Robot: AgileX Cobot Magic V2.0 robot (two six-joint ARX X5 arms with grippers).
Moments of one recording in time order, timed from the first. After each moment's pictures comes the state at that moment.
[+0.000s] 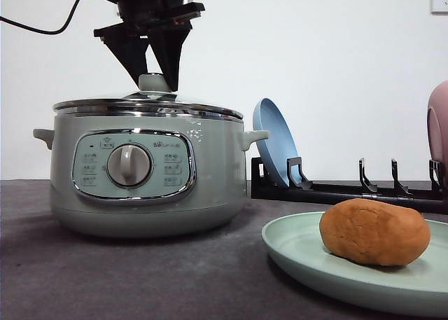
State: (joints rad) left_arx -0.49 2.00 2.14 -1.32 0.00 0.07; right_arx 0.55 0.34 0.95 -0.87 -0.16 0.26
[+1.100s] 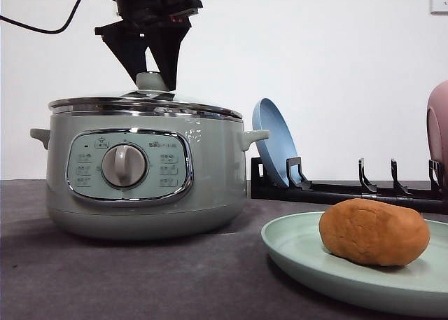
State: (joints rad) left_arx -0.50 2.00 2.15 -1.34 0.01 0.12; right_arx 0.55 0.34 0.95 -0.87 -0.15 0.26
